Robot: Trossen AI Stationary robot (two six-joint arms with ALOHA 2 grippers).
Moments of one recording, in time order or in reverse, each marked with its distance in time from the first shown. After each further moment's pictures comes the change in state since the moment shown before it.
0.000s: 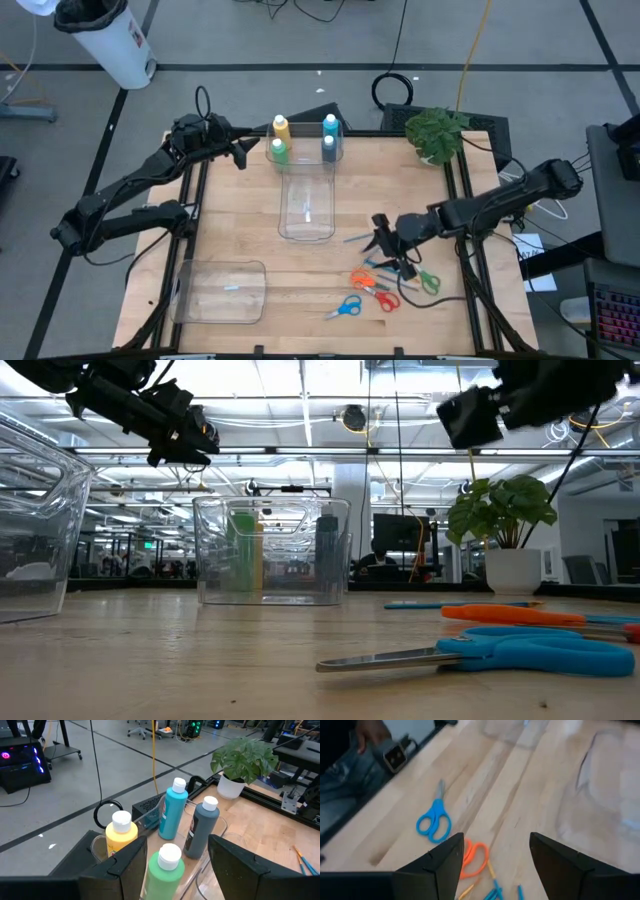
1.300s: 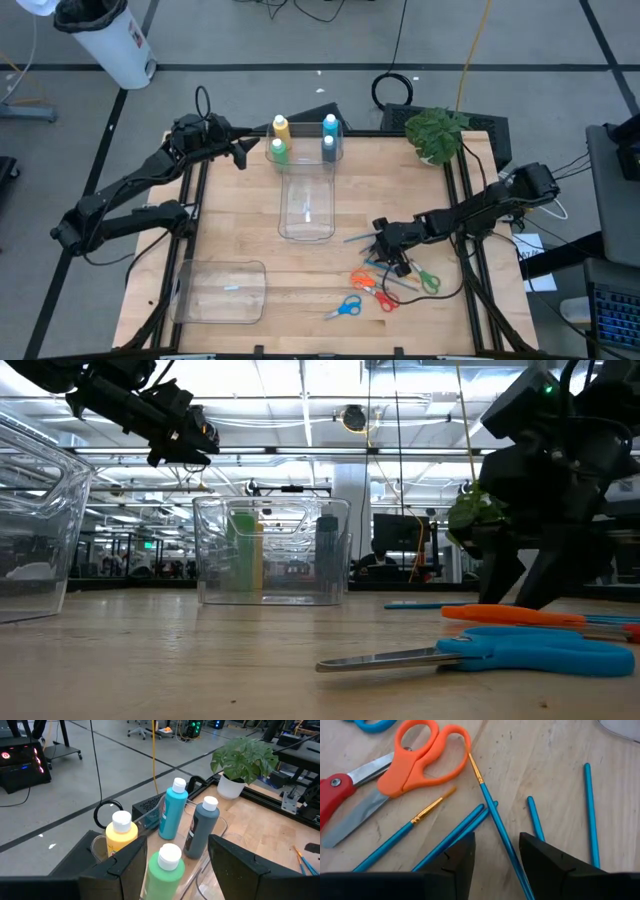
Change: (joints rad) left arm 0.000 0.000 0.000 0.000 0.000 0.000; right arm -0.079 0.283 -0.281 0.329 0.046 -0.066
